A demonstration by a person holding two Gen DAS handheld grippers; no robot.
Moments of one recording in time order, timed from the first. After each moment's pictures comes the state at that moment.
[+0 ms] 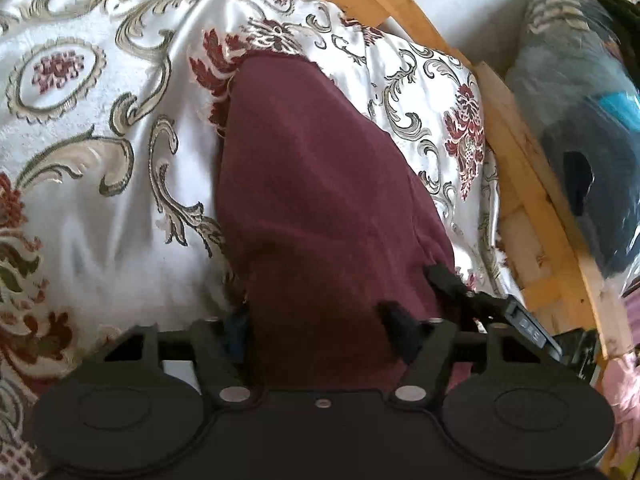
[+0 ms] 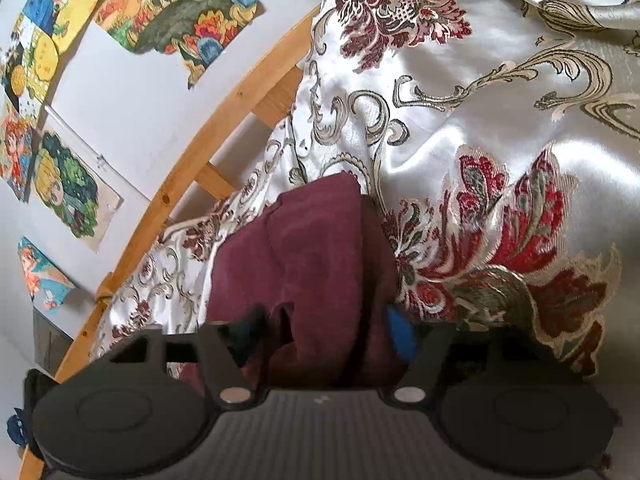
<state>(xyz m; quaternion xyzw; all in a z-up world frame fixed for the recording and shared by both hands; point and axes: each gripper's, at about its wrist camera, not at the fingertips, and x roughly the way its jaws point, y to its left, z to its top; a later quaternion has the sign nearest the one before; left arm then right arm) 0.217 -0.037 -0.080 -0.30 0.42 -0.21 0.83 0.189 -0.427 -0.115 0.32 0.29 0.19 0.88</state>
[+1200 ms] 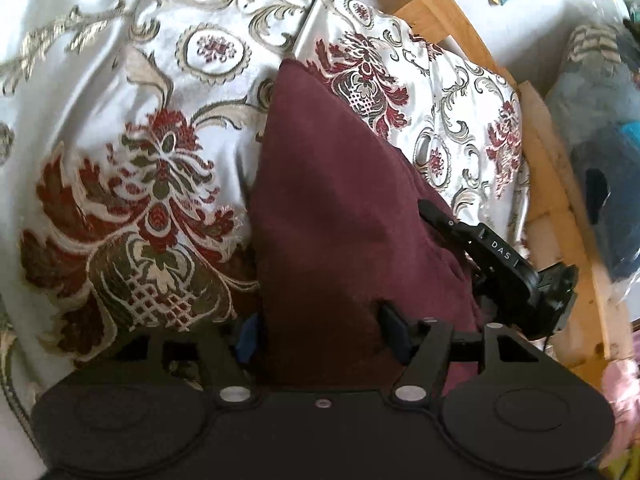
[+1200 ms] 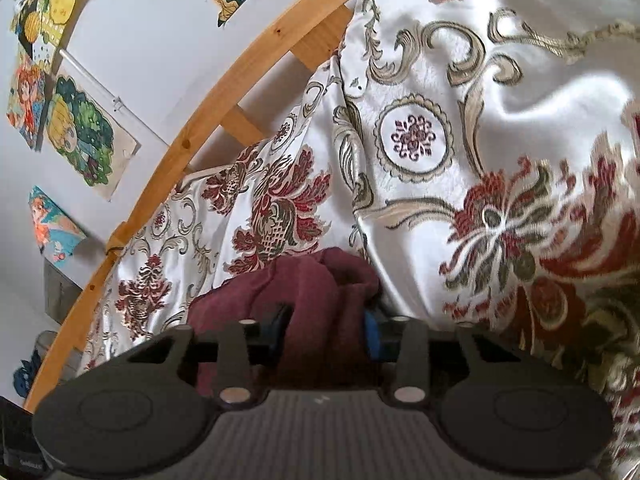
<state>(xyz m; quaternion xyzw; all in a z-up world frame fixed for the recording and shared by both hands) 0.141 0.029 -0.072 -0.32 0.46 -0.14 0.82 0.231 -0.372 -0.124 0.28 0.33 0.26 0.86</state>
